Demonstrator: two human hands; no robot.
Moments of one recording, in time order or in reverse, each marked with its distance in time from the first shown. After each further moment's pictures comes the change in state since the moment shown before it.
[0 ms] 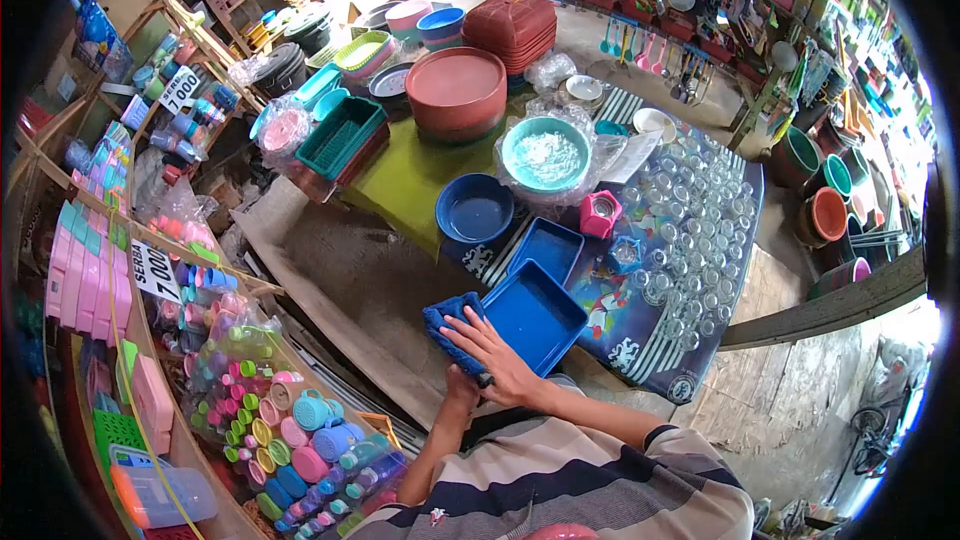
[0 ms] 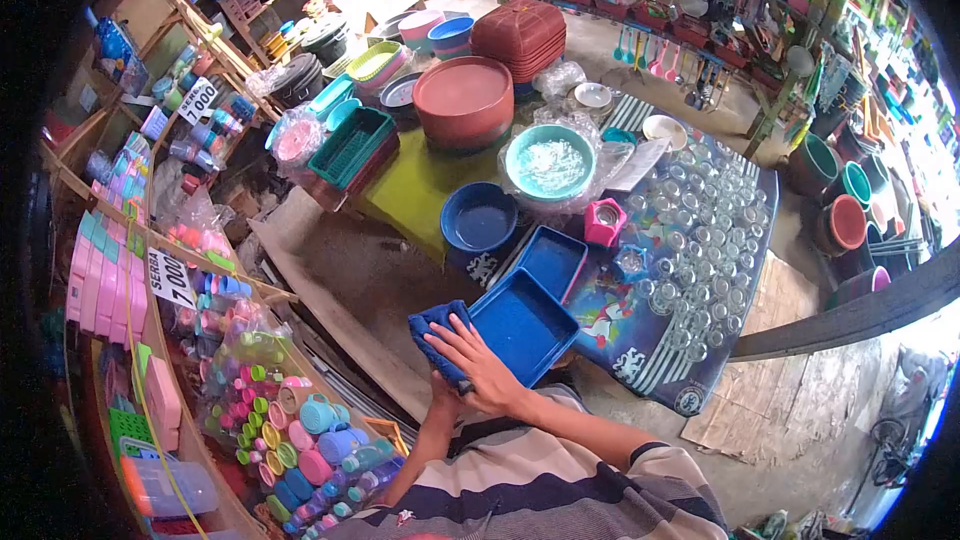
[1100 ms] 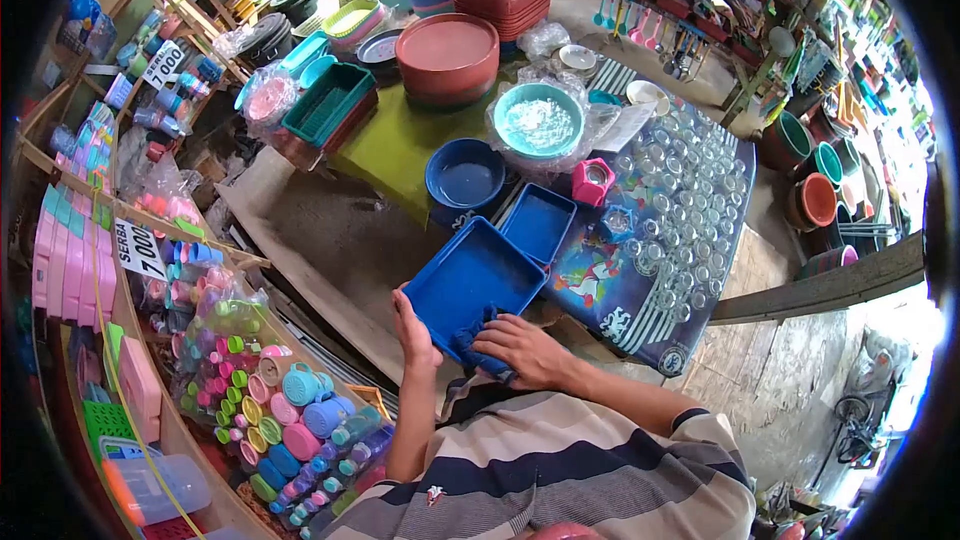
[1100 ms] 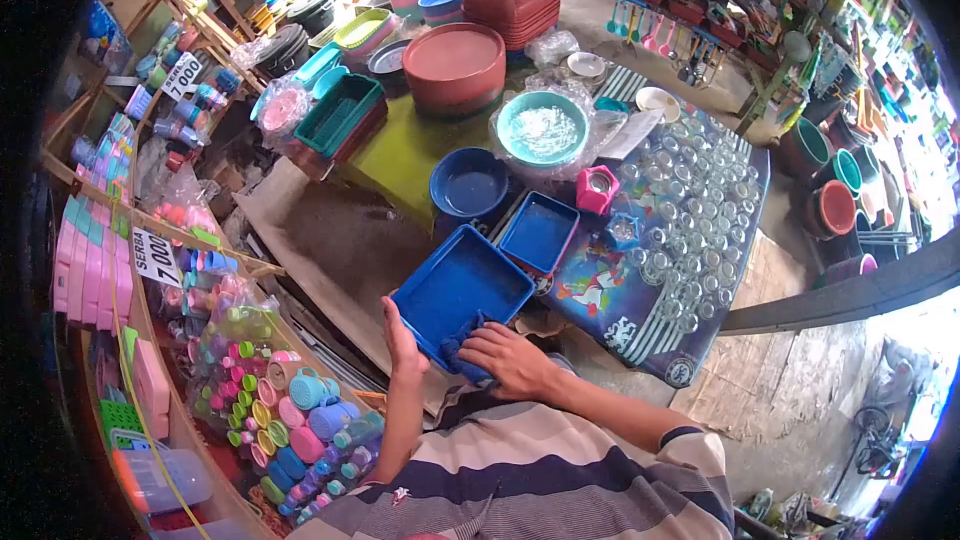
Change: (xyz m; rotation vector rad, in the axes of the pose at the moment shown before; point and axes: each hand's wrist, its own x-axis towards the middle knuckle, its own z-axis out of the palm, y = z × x) left_hand 0.049 0.047 -0.027 -0.295 0.450 -0.396; right_hand -0.047 -0.008 -0.030 -0.369 -0.318 -0.084
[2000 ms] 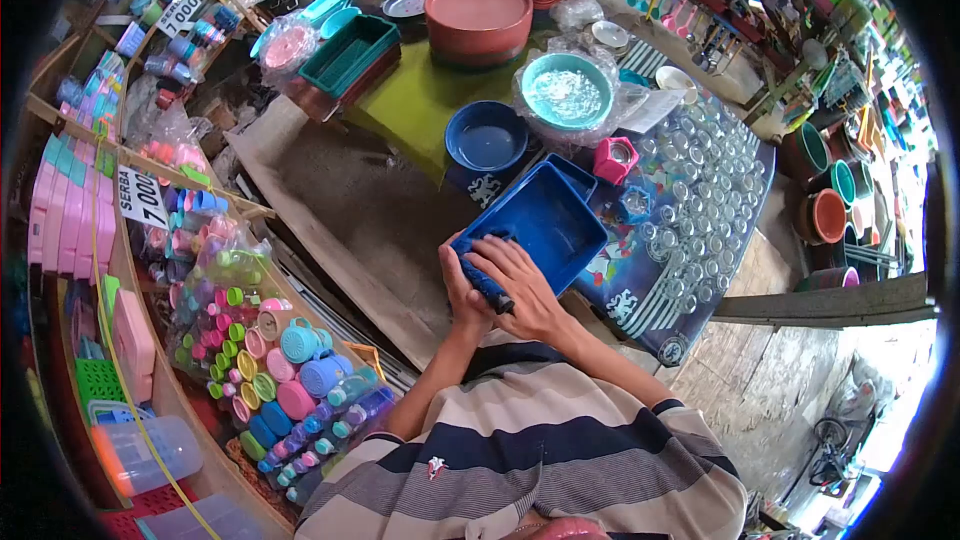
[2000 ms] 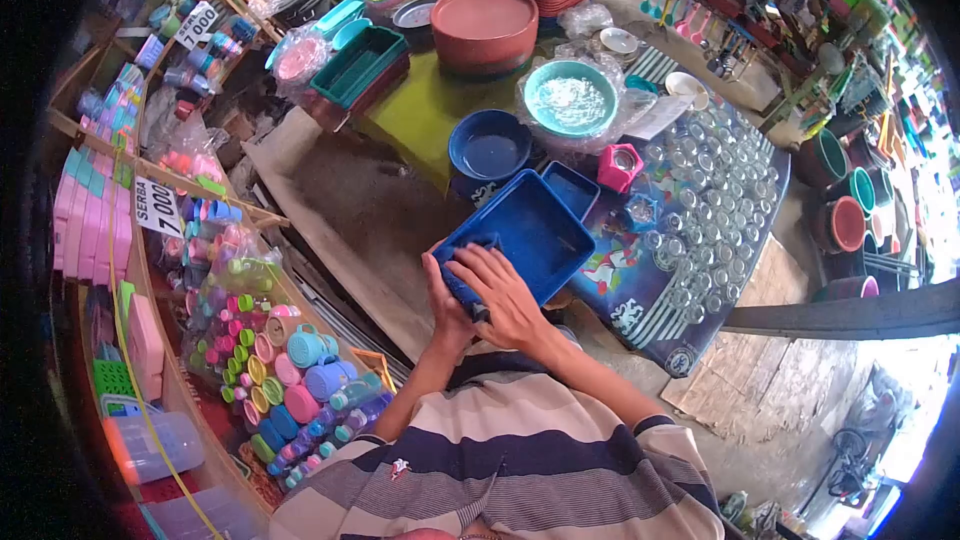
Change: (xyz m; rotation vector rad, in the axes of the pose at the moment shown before) left_hand -0.018 -0.021 0.038 0.346 -0.187 0.313; right_hand 0.060 -0.001 -0.002 0.134 0.291 0.188
